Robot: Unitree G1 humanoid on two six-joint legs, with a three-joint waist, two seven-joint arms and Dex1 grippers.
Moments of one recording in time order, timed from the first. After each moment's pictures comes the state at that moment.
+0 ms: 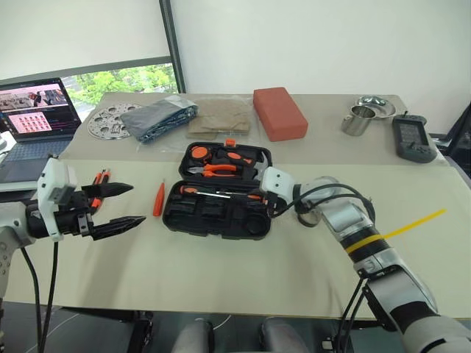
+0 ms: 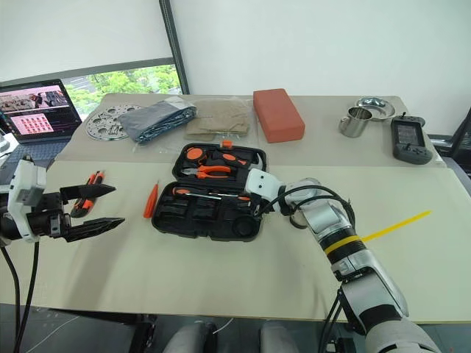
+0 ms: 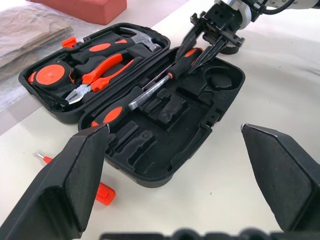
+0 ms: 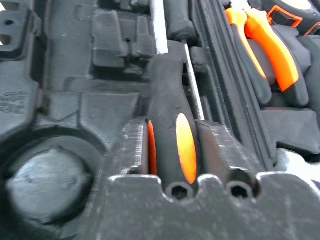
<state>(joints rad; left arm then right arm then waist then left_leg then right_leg) -0.08 0.97 0.44 -0.16 -0.63 0.50 -1.27 -0.77 -0.44 0.38 0.42 -0.02 0.08 0.99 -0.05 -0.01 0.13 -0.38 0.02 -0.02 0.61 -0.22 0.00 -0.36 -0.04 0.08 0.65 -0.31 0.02</state>
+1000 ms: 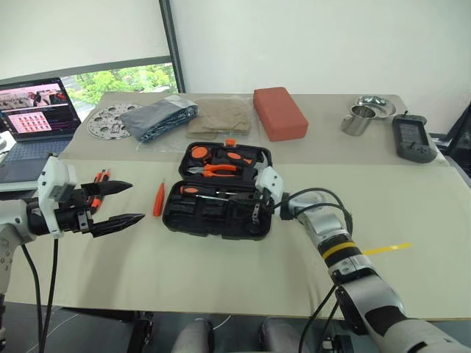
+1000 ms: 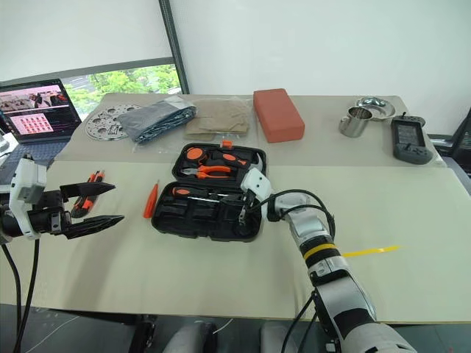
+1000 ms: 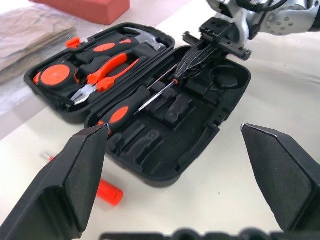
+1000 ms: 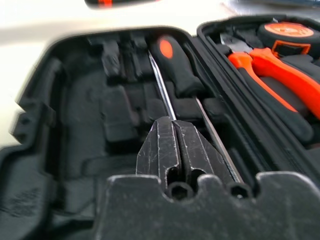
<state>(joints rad) -0.12 0.98 0.40 -0.10 -0.62 0.46 -1.28 -0.76 -0.24 0.23 0.67 0.07 -0.03 0.99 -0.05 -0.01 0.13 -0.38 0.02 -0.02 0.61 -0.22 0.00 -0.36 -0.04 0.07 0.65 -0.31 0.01</state>
